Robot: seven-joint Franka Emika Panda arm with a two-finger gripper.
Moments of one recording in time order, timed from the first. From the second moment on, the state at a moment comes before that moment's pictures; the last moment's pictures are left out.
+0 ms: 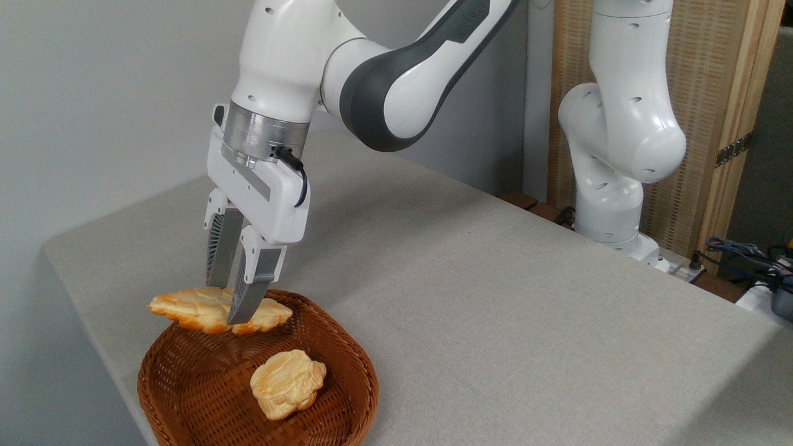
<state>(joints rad) -0.39 -0.01 0.24 -2.06 -0.04 2.53 0.72</state>
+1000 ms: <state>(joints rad) -0.39 -0.13 0.24 -2.03 0.00 2.04 0.64</state>
